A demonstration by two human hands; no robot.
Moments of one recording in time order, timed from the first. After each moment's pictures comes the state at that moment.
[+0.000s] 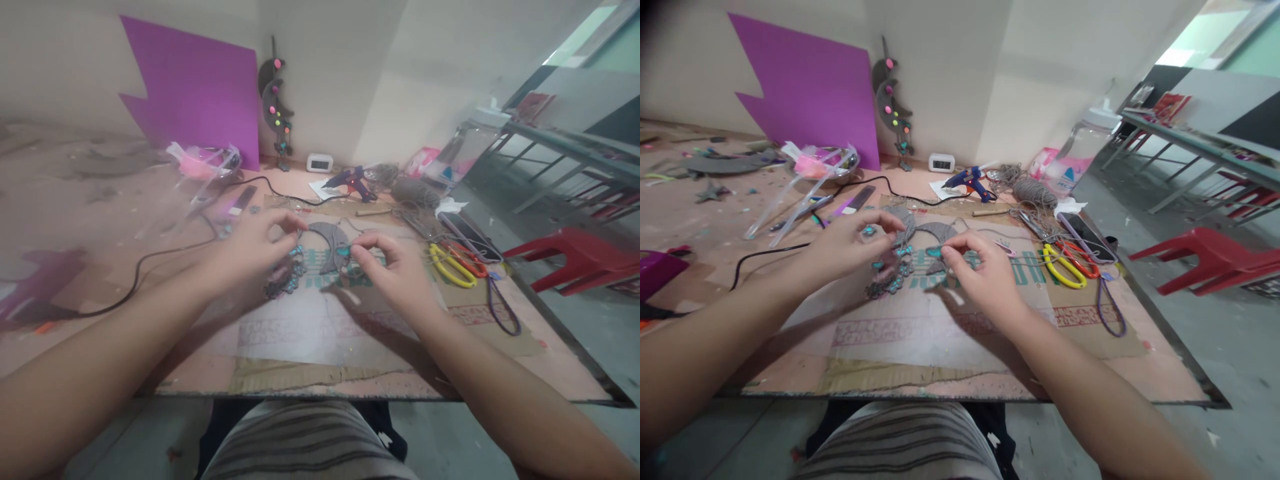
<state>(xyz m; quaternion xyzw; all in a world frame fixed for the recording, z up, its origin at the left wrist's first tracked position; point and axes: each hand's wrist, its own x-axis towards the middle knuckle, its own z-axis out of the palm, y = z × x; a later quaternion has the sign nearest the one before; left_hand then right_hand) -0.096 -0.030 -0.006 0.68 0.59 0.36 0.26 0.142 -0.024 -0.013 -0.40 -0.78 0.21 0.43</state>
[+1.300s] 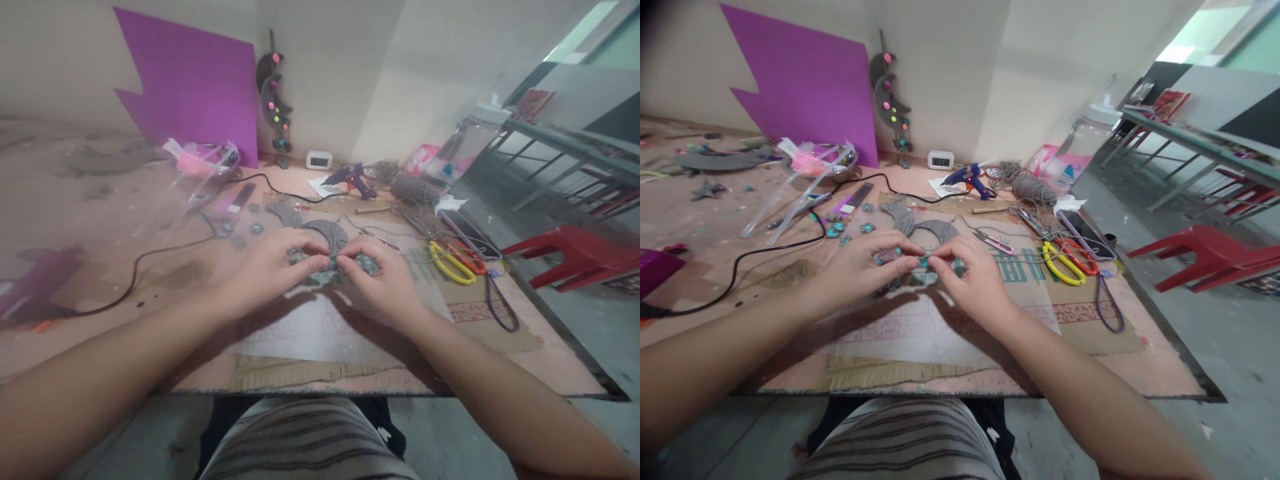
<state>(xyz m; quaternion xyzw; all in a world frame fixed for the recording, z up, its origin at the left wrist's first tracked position) -0.076 -0.049 -0.013 0.77 0.48 0.33 0.25 0.133 -0.030 -0.020 -0.37 -0.82 0.19 0.39</state>
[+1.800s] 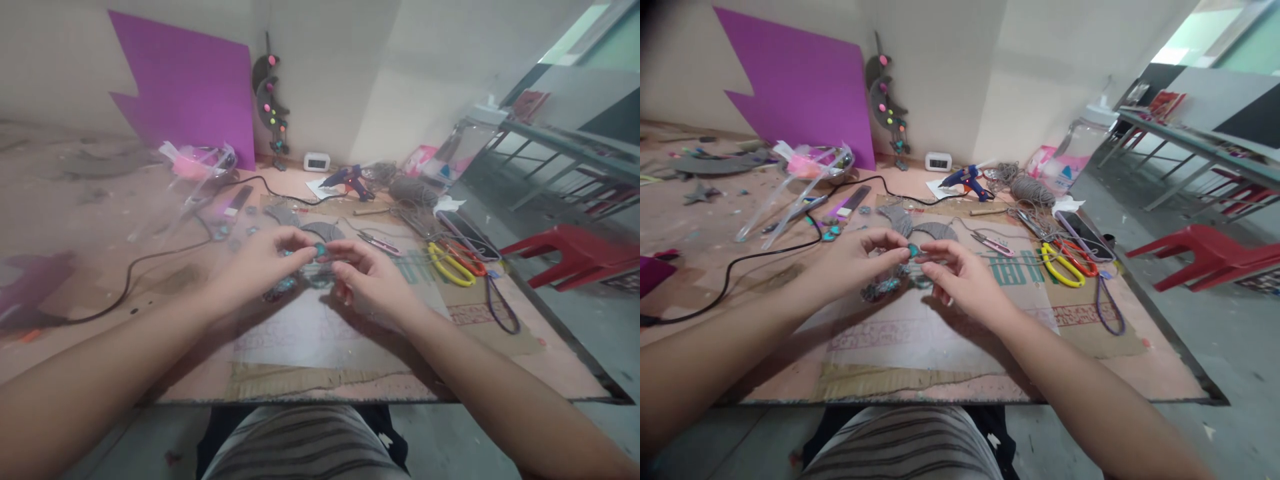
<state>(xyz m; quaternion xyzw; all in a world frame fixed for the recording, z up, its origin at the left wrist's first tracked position) -0.079 -0.042 -0.010 0.67 0.56 0.34 0.34 0.129 -0.027 -0.030 -0.38 -0.63 0.58 0.36</state>
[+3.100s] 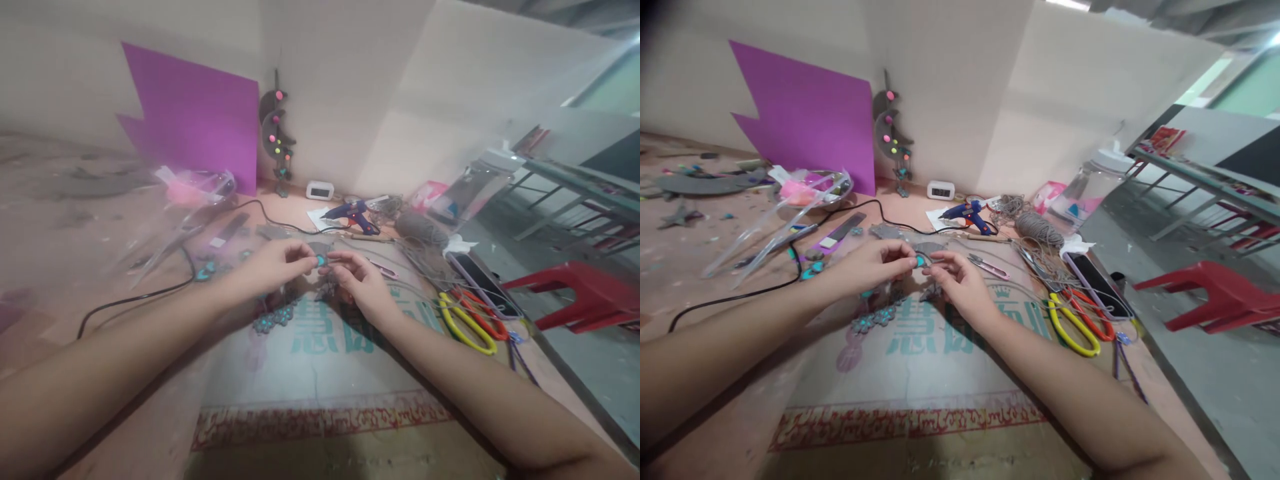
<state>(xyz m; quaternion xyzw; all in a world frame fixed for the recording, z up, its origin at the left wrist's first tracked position) -0.086 0.051 -0.030 0.66 0.52 0.33 0.44 0.122 0.061 -0.048 -0.37 -0.61 0.58 0.39</state>
